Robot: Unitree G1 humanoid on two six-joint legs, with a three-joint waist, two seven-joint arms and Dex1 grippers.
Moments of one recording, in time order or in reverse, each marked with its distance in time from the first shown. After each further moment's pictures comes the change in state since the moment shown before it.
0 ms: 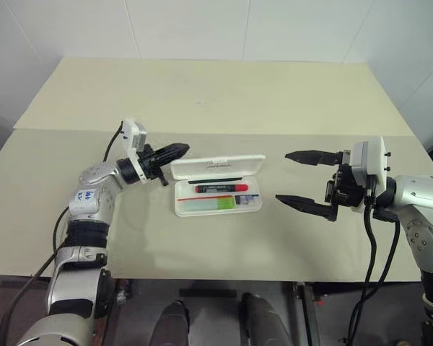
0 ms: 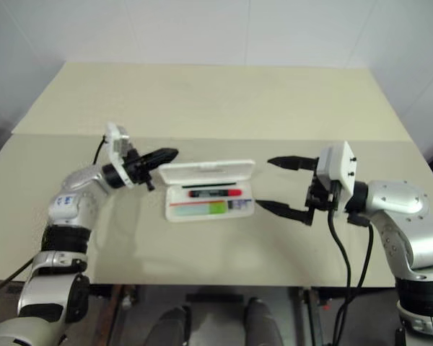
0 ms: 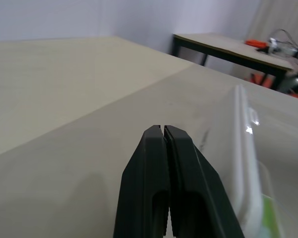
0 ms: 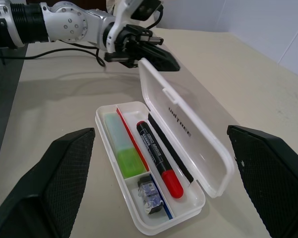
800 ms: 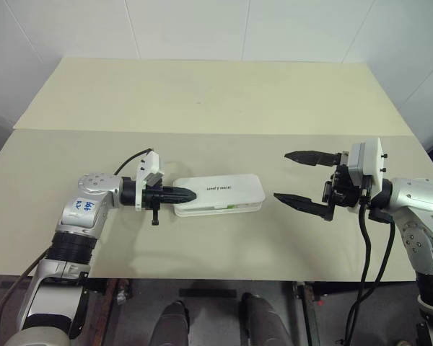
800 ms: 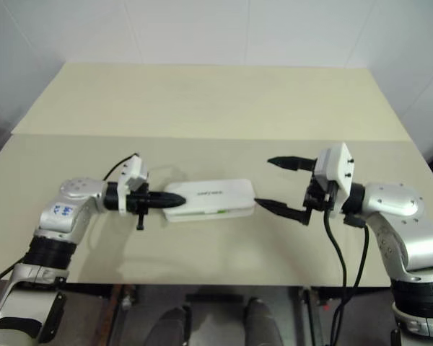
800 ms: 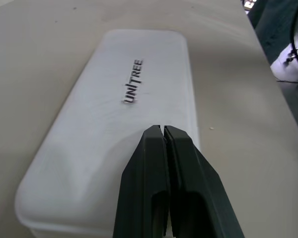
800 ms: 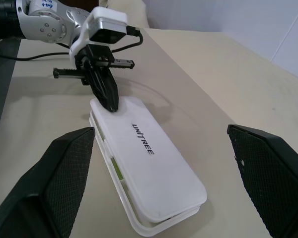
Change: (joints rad) left arm 0.050 0.104 -0.208 -0.061 0.146 0.038 -0.148; right arm 0.012 0.031 0.000 -0.001 -0.019 -0.004 -0.038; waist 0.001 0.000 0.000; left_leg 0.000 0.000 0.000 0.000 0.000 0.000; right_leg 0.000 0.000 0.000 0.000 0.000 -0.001
